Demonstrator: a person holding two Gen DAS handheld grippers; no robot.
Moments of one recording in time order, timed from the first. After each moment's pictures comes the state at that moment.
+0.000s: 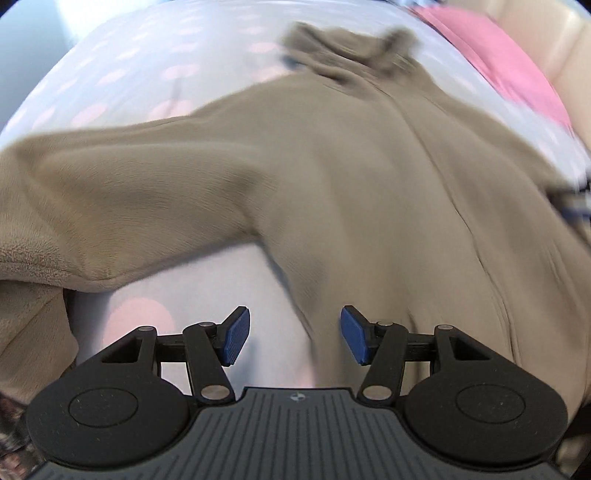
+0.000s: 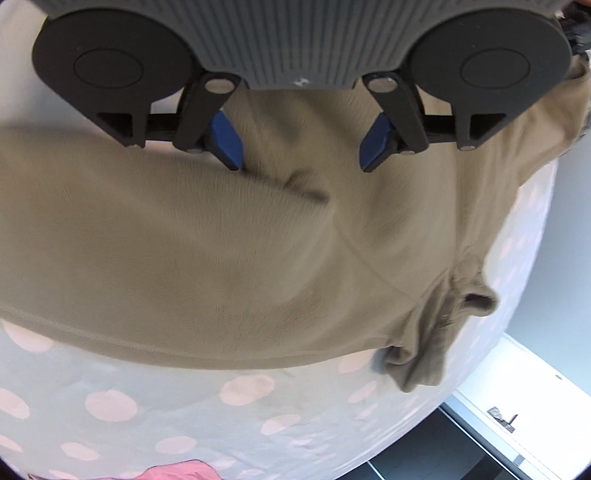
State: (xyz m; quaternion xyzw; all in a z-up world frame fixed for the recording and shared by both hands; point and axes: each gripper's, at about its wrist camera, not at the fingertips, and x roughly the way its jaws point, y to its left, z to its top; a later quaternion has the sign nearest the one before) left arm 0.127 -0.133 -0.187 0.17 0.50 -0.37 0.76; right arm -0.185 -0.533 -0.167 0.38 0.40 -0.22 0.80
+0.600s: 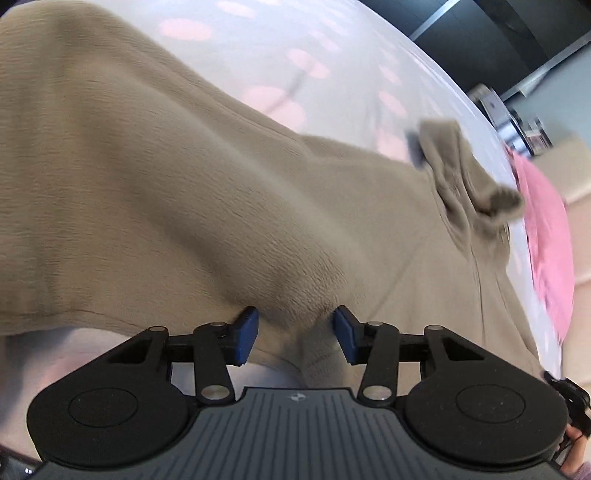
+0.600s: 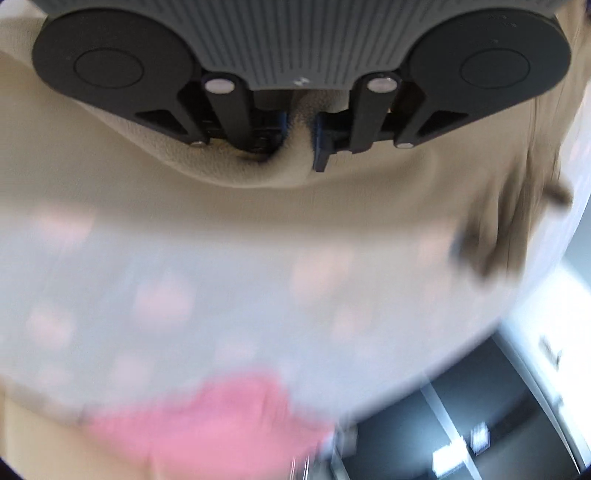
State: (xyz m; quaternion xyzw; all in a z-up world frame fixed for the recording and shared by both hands) left arm 0.252 -0.128 -0.228 -0.10 0.58 -0.27 0.76; right arm -0.162 -0.605 -0.155 0.31 0.27 -0.38 0.83
